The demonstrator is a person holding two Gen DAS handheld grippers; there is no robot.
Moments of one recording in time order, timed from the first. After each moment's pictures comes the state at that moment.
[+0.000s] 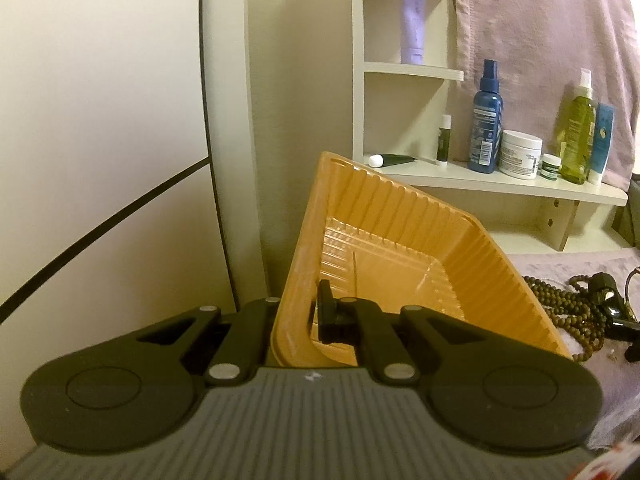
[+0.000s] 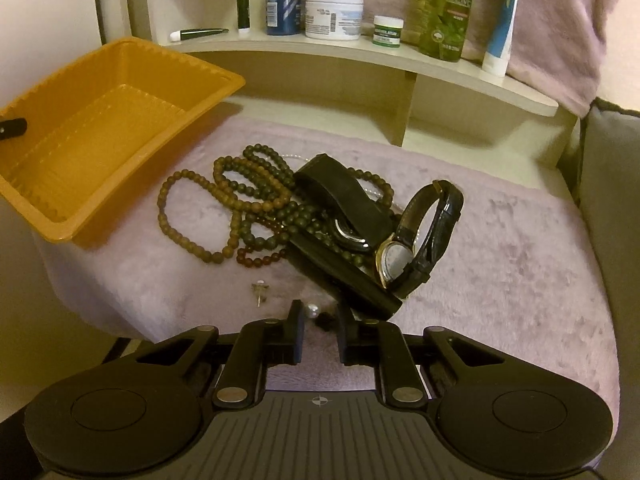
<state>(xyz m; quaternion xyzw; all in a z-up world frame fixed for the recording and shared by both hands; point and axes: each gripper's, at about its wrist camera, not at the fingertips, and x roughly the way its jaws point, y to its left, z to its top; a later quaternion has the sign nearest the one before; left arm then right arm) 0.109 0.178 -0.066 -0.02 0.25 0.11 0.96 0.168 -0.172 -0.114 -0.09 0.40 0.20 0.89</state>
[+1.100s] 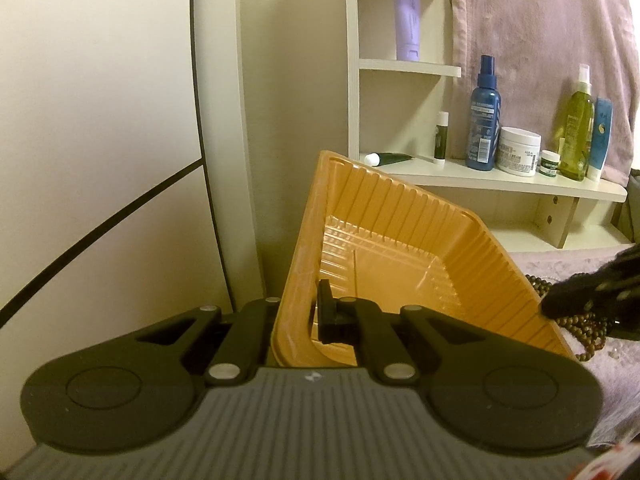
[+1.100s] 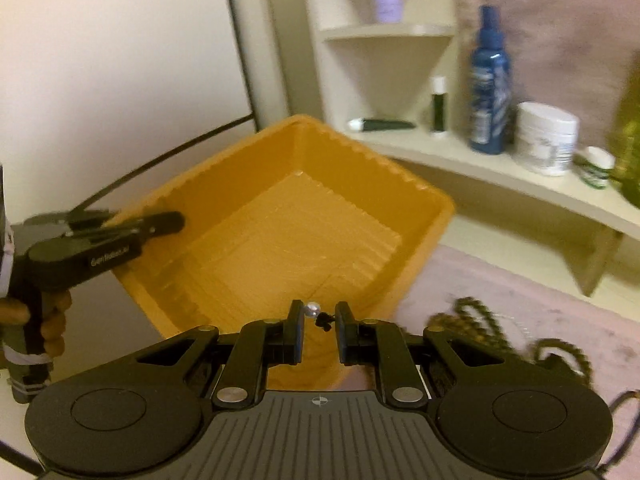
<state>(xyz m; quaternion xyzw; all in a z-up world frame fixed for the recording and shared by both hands) 0.115 0.180 -0.068 -0.01 0.25 0.10 0.96 0.191 -0.041 -0.065 -0.06 0.33 0.40 0.85</state>
